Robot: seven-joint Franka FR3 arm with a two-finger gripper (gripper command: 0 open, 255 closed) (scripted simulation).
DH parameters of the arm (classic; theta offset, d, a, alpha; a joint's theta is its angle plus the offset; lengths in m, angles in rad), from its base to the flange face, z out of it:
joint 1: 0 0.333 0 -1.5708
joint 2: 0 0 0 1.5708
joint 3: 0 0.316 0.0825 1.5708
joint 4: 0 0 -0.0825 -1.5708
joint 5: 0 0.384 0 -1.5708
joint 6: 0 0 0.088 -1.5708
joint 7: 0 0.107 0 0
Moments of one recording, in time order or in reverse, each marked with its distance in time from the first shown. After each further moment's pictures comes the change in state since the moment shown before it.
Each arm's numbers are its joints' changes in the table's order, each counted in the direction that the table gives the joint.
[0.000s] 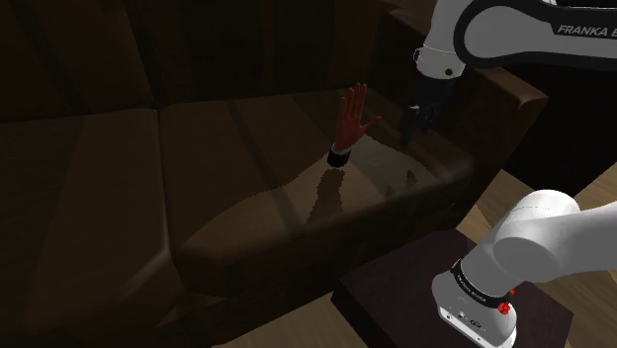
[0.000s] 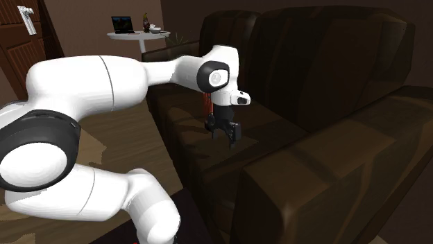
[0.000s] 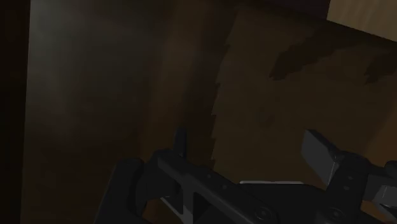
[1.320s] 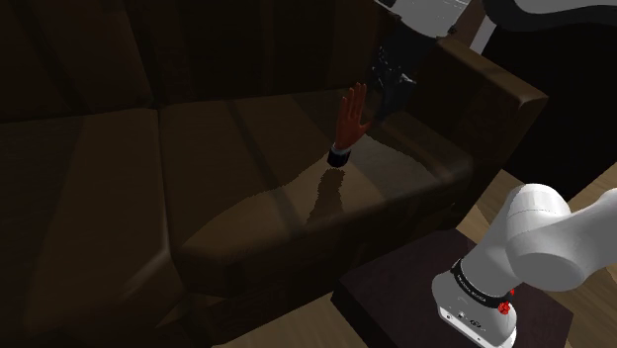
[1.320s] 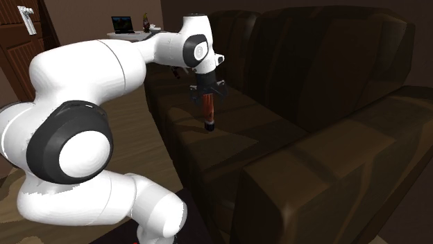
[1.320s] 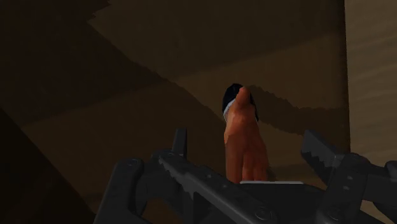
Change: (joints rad) arm 0.324 0.077 -0.002 0.200 0.037 -0.176 -0.621
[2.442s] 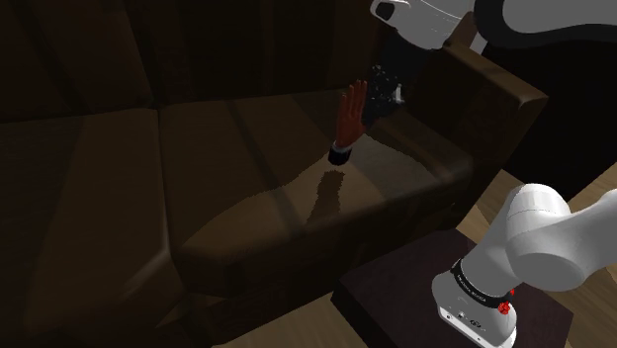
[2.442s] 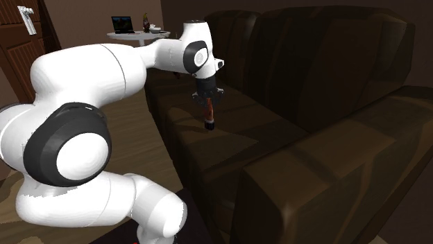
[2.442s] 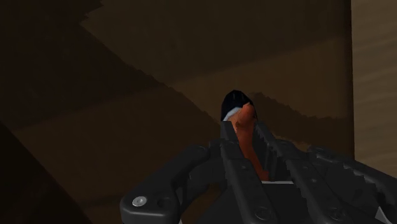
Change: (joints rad) arm 0.002 -0.012 0.001 -0.053 0.002 -0.042 -0.003
